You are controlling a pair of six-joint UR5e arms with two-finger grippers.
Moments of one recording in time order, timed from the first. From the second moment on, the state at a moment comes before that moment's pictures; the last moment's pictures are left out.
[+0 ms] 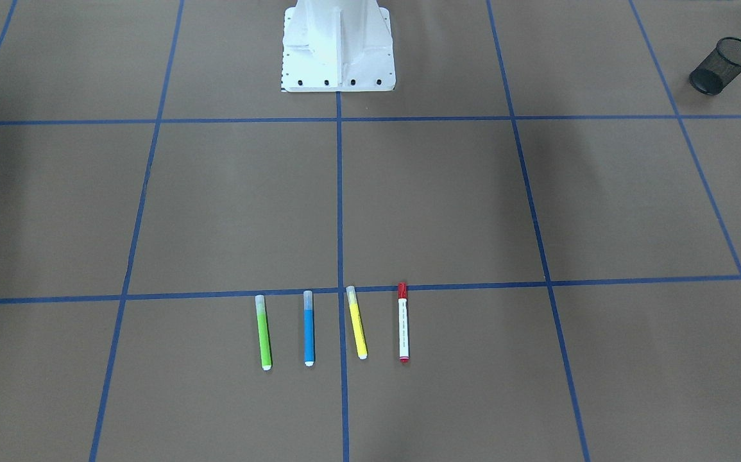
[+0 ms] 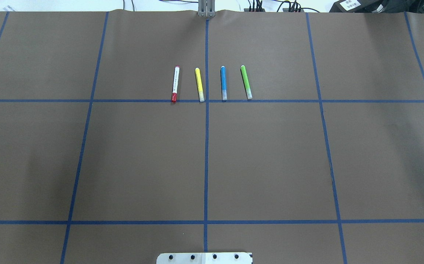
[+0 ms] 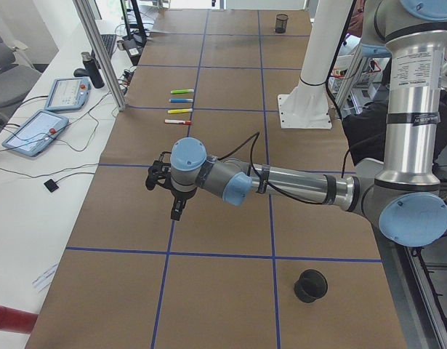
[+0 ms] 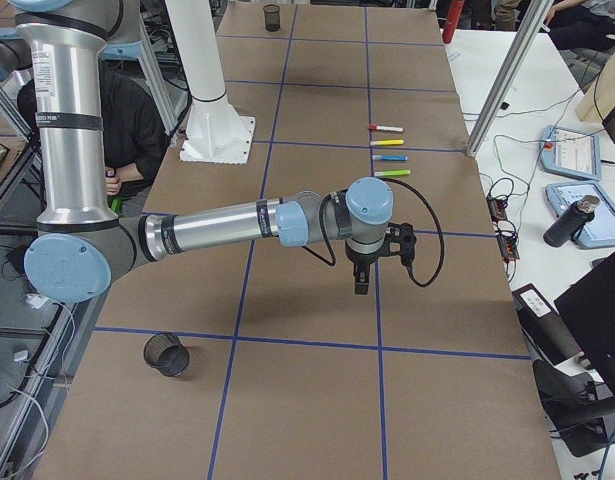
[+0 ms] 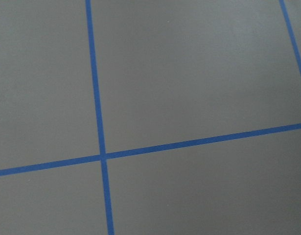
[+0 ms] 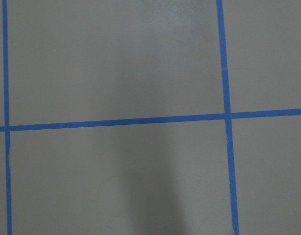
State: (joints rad) left arm -1.46 -1.57 -1.72 -1.91 -2.43 -0.26; right arm 1.48 -1.55 1.77 -1.55 2.45 0.21
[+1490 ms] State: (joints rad) left arm -0.94 -2.27 -1.33 -1.79 -2.19 -0.72; right arm 1.23 -1.26 1.66 -1.55 2.41 0.35
